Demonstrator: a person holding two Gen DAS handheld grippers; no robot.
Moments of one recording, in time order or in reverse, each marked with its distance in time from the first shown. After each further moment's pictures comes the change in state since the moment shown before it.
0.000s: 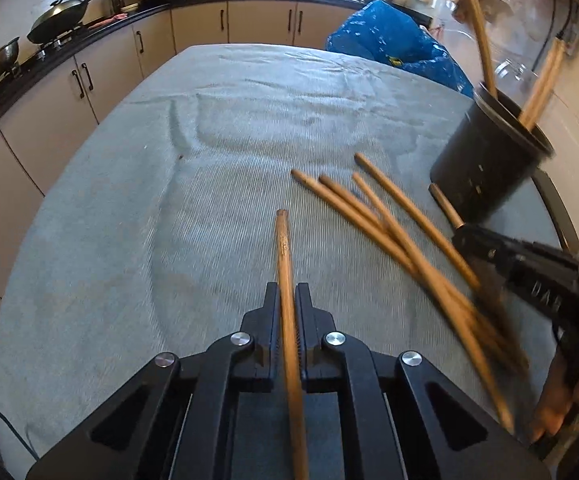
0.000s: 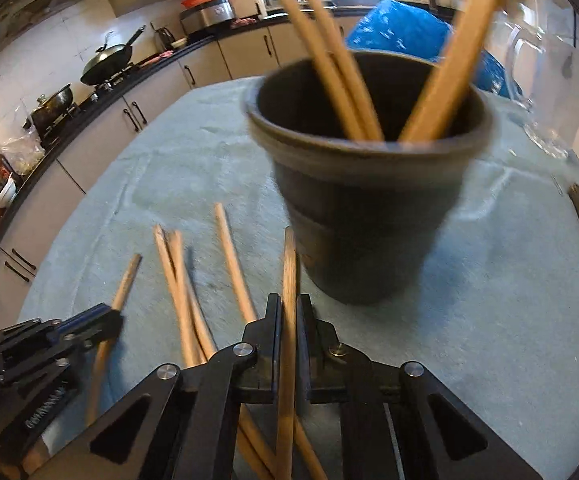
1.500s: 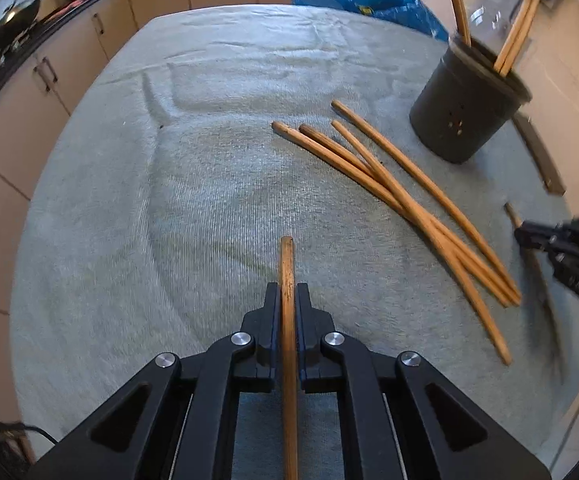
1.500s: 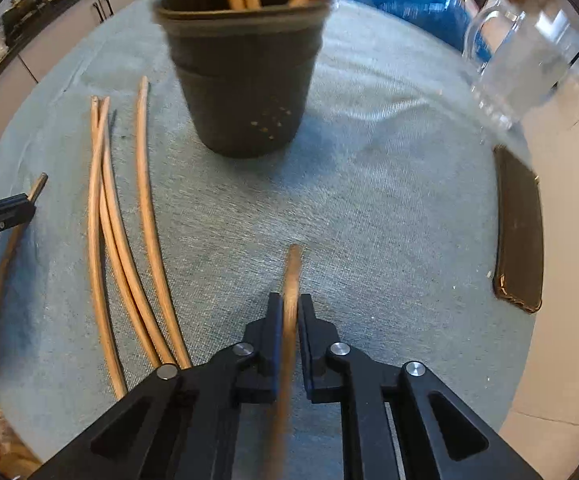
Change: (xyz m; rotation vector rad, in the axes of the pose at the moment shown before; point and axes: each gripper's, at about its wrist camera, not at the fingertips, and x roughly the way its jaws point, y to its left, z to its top) left arm 0.000 -0.006 0.007 0.086 0.168 -0.067; right arm -0.032 -0.030 -0.016 -0.176 0.291 -0.246
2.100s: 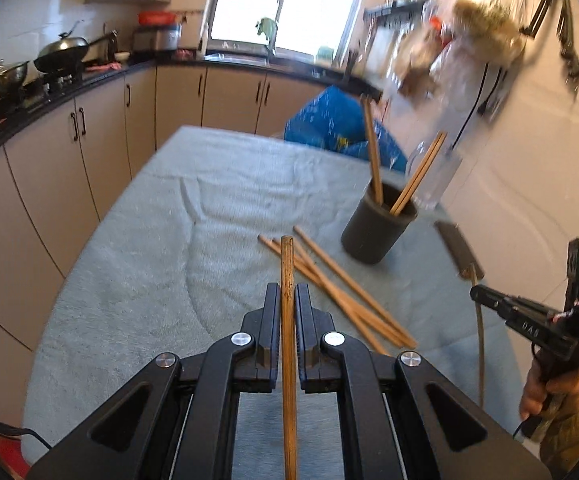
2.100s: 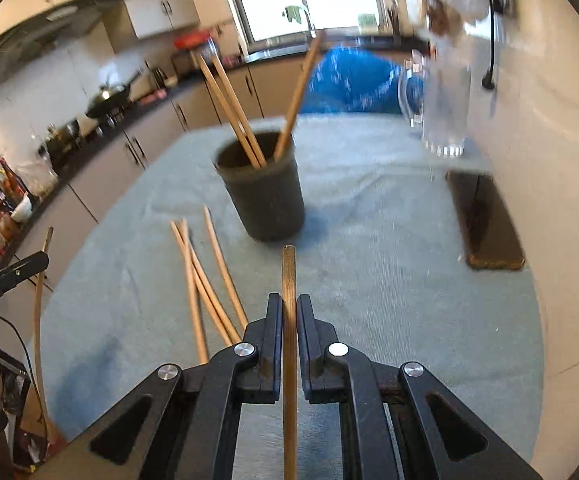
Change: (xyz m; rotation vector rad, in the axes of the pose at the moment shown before) left arm -0.142 0.003 -0.054 -0.095 -0.446 -0.108; right arm -0.112 -0.017 -0.081 0.232 -0.483 0.188
